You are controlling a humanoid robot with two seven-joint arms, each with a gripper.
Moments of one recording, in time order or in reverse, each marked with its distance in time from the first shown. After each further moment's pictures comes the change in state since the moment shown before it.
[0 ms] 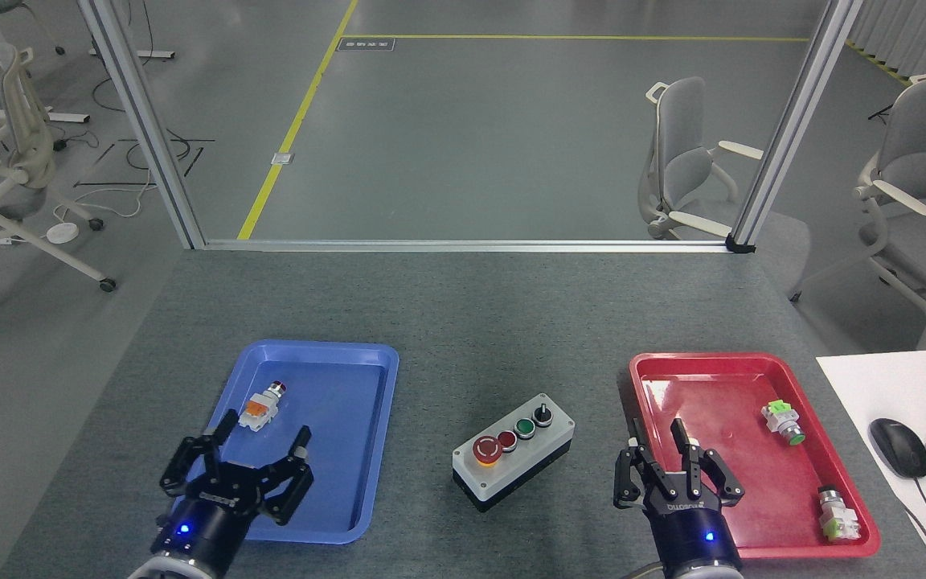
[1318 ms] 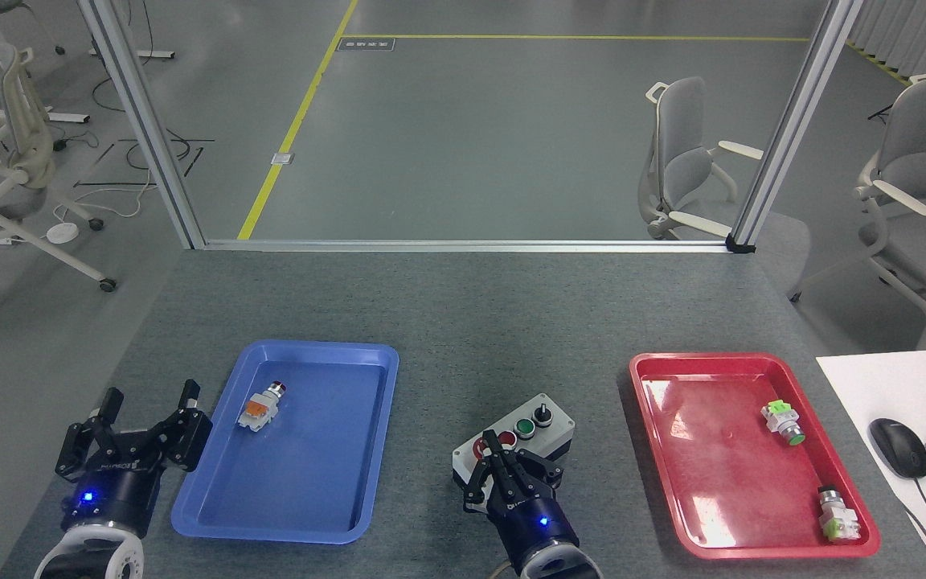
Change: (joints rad) left arm -0.099 -0.020 0.232 0.155 0.071 0.001 0.018; right arm -0.183 0.121 0.338 0.348 0.016 0.066 0.014
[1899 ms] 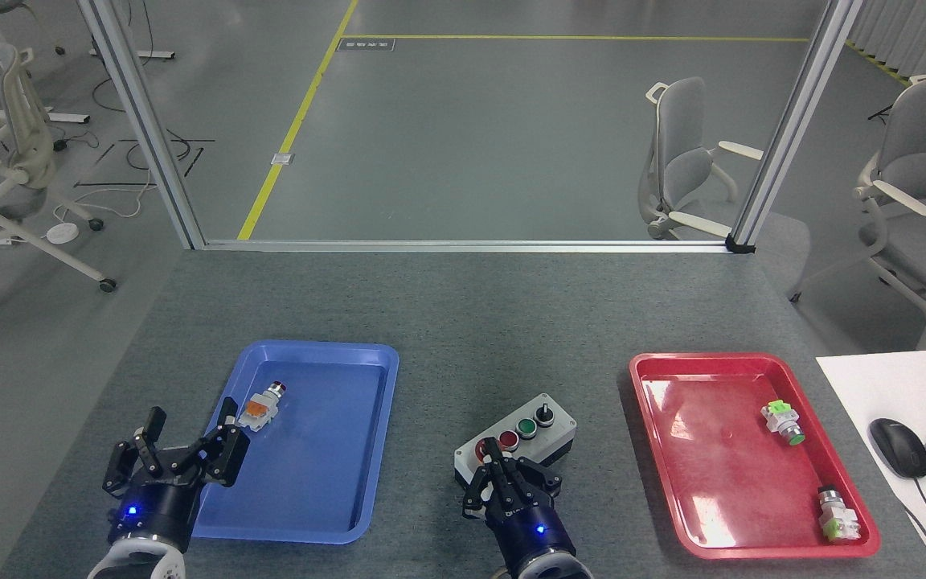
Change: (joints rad) left arm 0.013 -0.079 -0.043 0.030 -0.004 0.004 -0.001; right arm -0.001 0.005 0.002 0.042 0.002 0.052 -0.045
